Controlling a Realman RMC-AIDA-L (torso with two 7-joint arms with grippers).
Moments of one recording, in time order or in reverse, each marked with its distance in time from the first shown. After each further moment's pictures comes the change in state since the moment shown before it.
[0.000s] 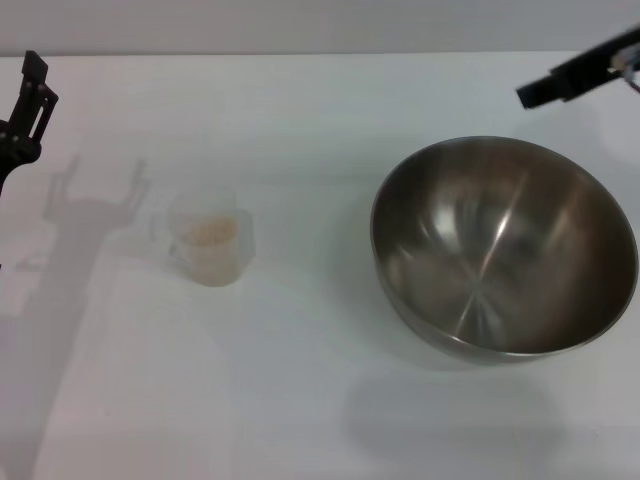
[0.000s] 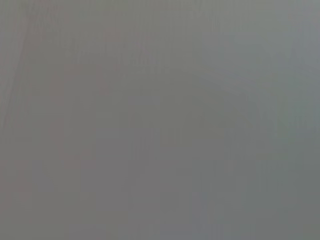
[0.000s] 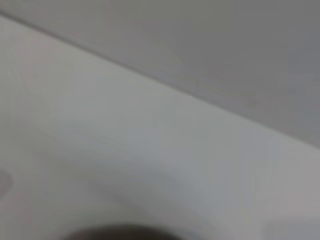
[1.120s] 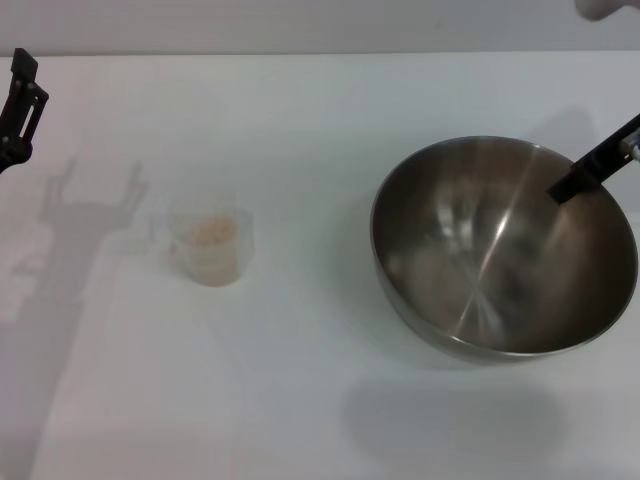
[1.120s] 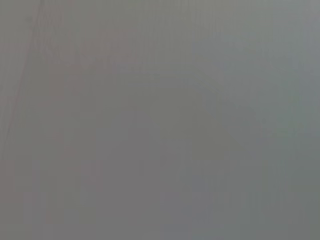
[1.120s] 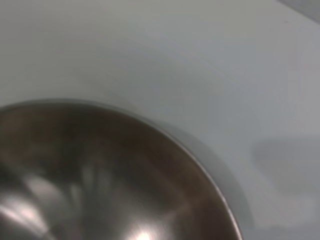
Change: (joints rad) left arm 0.009 0.000 0.000 0.002 0.000 0.034 -0.001; right arm 0.115 -0.039 0.039 0.447 -0.108 -0.043 -0.214
